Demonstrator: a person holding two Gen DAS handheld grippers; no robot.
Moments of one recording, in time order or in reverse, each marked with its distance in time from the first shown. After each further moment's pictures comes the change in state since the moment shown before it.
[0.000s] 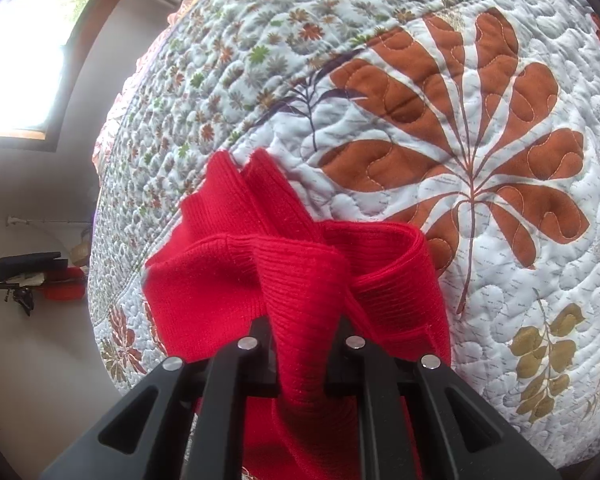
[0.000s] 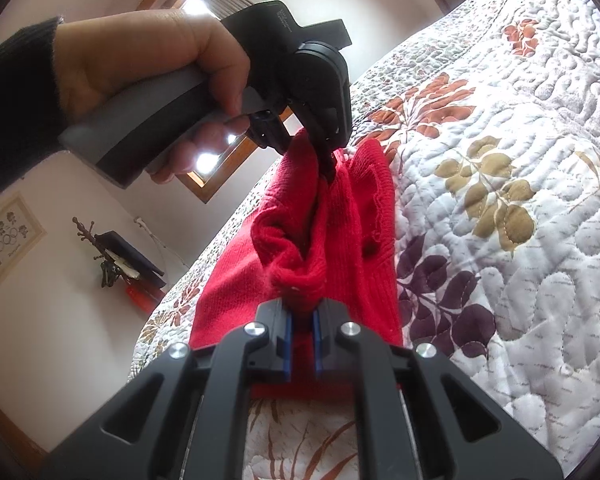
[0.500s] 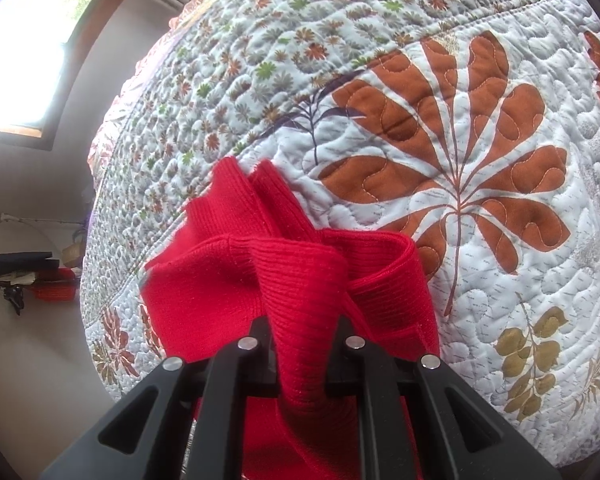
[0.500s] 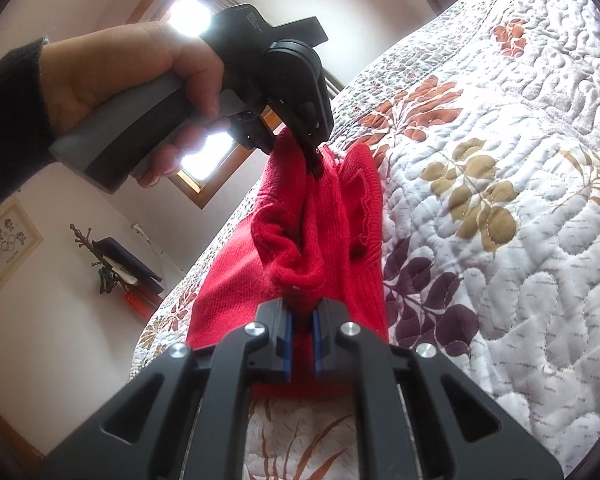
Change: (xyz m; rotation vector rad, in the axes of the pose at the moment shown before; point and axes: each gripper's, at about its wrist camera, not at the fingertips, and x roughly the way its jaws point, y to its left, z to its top) left arm -0.012 0.011 -0.004 -0.021 -0.039 -0.041; right arm -0.006 -0.005 0.000 0.015 -0.013 -0.015
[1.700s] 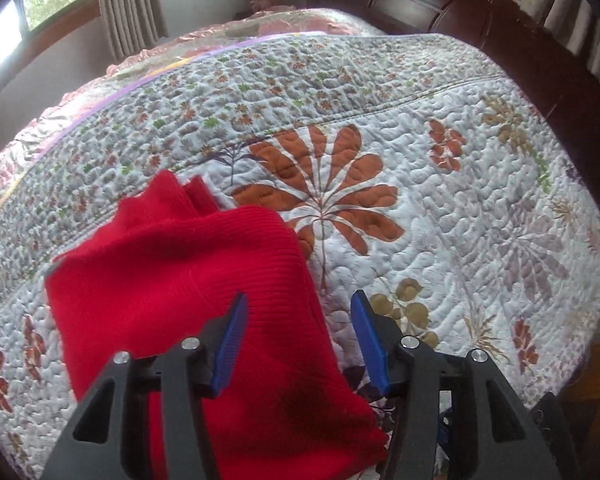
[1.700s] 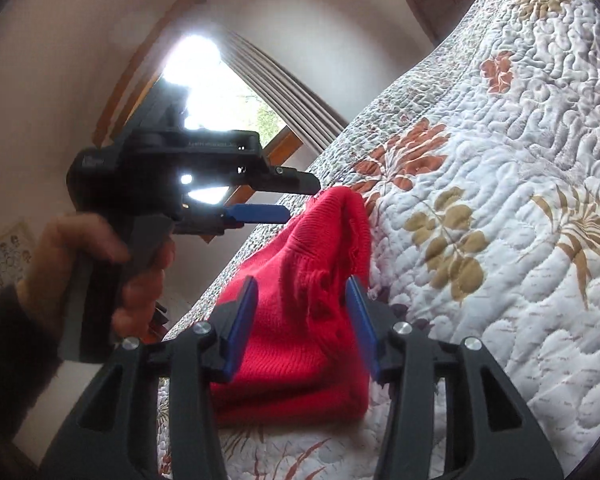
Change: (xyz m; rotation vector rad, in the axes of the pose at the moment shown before) left arm -0.029 0.043 -0.099 -0.061 -0.489 -0.662; right arm -0.018 -0.015 0.014 0.005 -0.137 0.042
